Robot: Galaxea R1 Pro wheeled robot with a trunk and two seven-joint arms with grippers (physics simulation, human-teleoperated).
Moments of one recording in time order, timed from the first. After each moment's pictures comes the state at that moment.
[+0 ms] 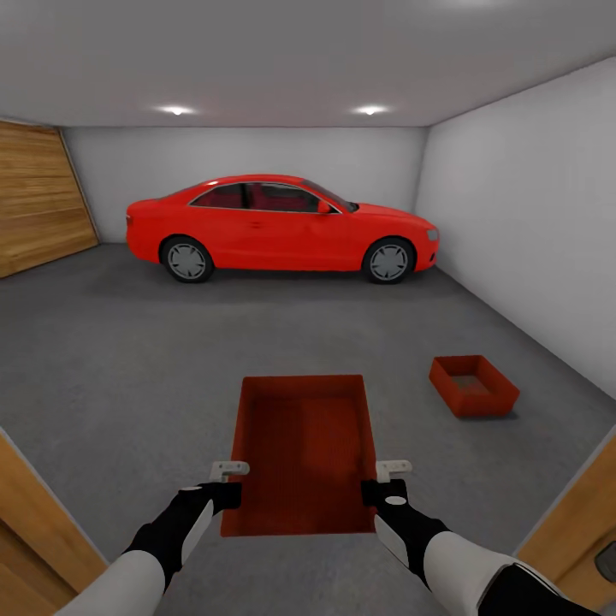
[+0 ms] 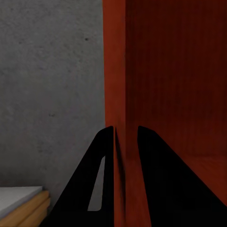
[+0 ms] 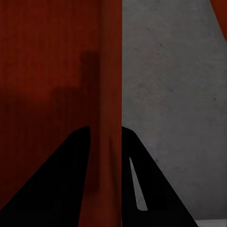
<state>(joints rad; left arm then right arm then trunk) -0.62 -0.04 -0.01 -0.48 0.03 0.33 -0.02 -0.75 0.10 0.65 -0.14 -0.56 -0.06 -0.28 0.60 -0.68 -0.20</state>
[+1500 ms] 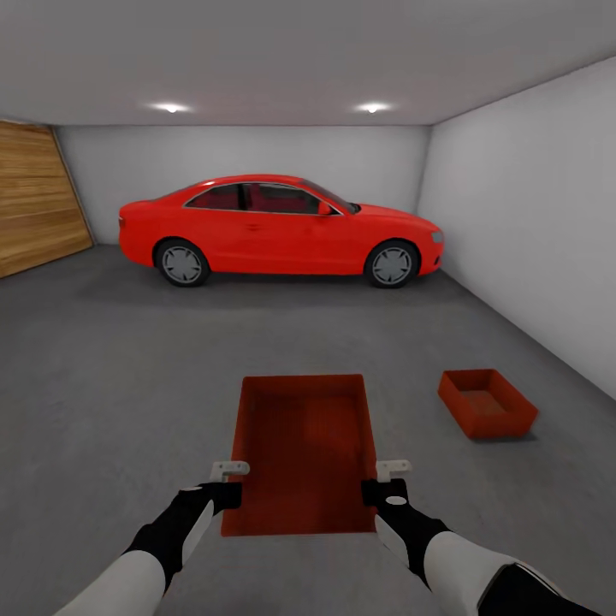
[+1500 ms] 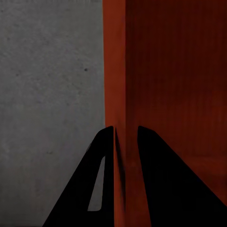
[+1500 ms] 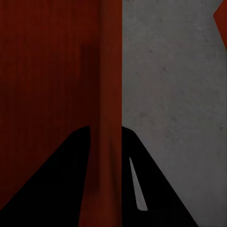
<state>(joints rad) -0.62 -0.04 -0.01 -0.48 0.03 0.32 -0.02 -0.75 0.10 0.65 -0.14 -0.55 -0.07 -0.27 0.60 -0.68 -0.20</state>
